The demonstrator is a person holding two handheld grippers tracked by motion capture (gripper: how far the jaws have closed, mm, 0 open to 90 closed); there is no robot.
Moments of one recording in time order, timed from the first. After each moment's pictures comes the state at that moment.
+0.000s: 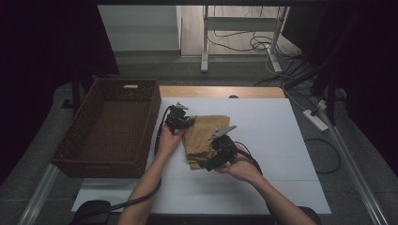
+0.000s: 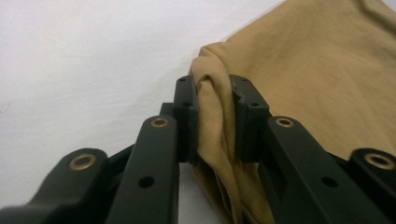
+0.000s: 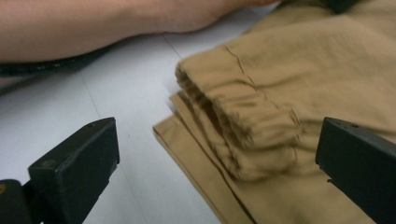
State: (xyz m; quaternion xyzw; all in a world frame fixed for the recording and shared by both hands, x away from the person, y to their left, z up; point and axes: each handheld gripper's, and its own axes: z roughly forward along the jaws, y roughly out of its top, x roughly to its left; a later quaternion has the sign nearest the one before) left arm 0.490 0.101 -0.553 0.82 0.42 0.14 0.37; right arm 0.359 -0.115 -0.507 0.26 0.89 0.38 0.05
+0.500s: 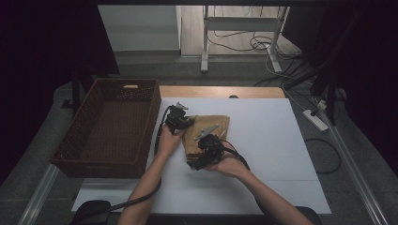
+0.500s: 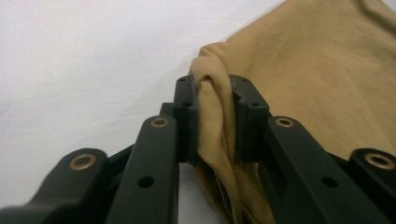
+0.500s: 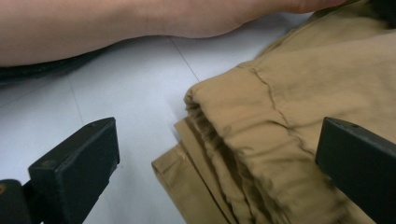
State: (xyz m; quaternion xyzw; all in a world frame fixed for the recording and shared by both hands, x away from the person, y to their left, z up) left arm 0.490 0.101 -0.553 0.82 0.42 0.14 0.37; right arm 0.372 -0.077 -0.524 0.23 0.91 0.35 0.05
